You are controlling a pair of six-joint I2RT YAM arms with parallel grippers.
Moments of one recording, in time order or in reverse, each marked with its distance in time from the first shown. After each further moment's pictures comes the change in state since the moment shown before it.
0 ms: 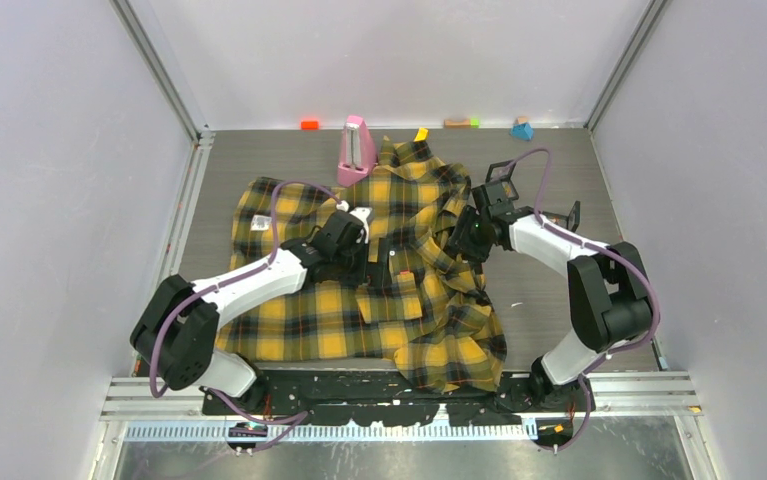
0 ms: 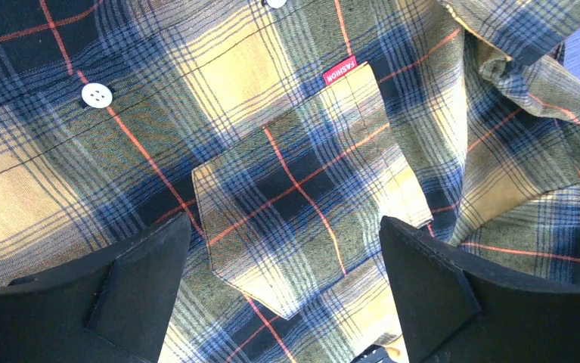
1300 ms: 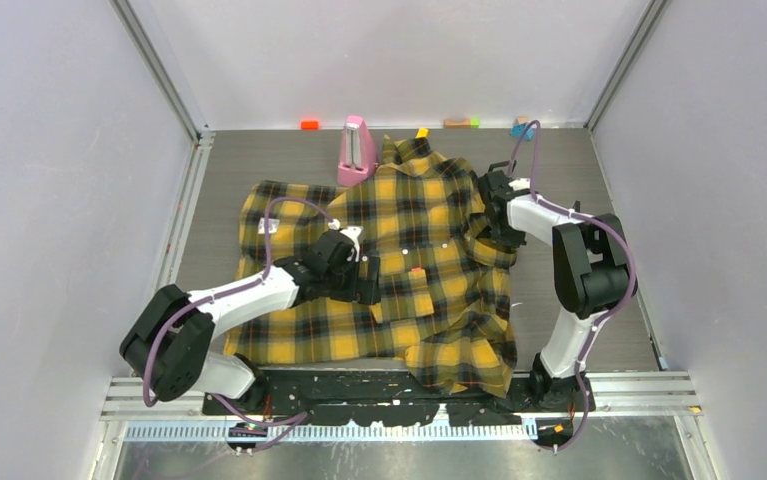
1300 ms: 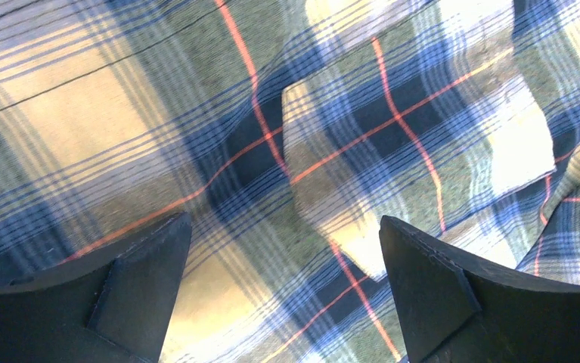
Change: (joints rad) left arm 0.006 -0.067 -0.175 0.076 -0.009 0.016; right arm -0.092 0.205 0.162 -0.173 0.657 -0.249
